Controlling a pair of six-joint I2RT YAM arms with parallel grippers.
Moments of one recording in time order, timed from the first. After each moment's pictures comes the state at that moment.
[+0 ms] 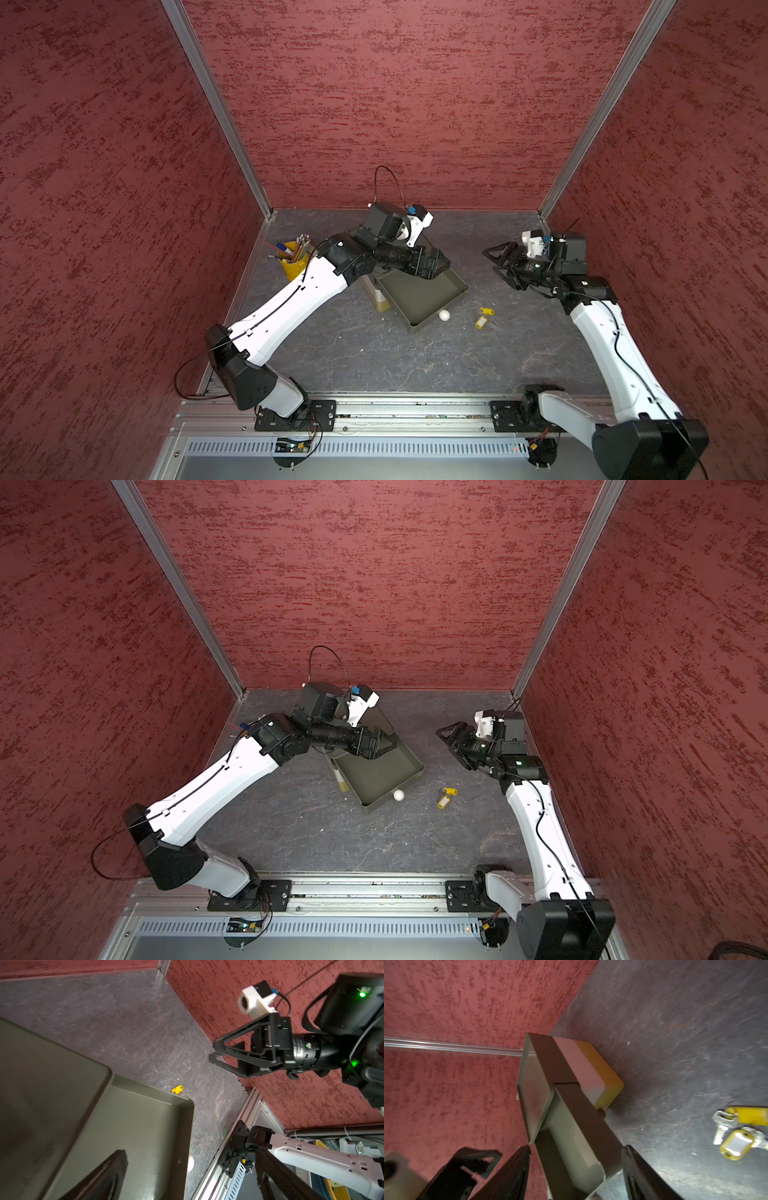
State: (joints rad) left arm -0.72 1.50 1.63 -0.75 0.39 -0.39; right arm 0.00 1.09 1.08 -0.60 -0.68 0.88
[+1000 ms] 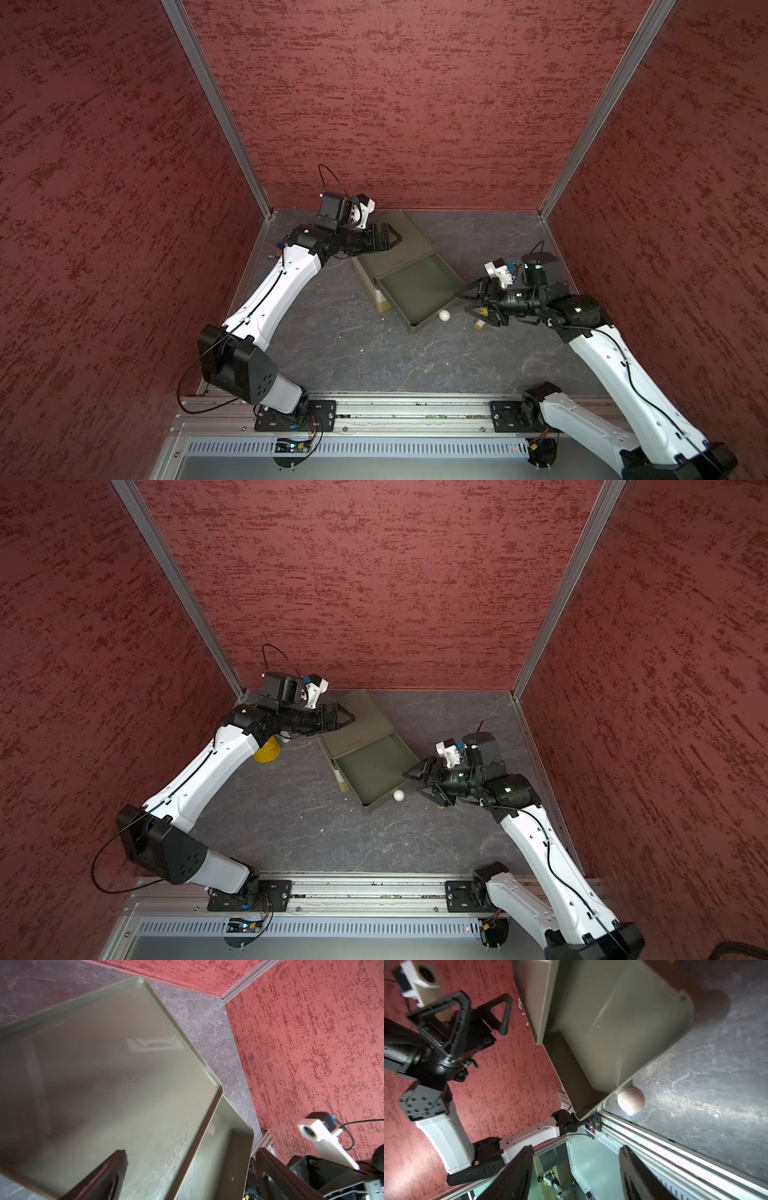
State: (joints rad) left arm -0.37 1.52 1.52 -0.72 0.50 -0.46; right arm 0.35 0.94 0.98 -0.81 -0.77 0.98
